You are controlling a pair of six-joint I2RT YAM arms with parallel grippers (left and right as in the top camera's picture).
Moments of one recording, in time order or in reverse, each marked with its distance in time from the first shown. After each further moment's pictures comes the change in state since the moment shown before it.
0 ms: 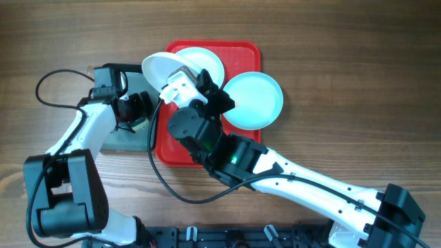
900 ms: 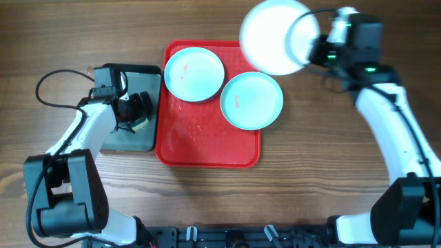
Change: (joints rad) left arm 0.000 0.000 0.000 0.000 0.000 0.000; right arm -1.082 0.000 0.003 -0.333 -1.167 0.628
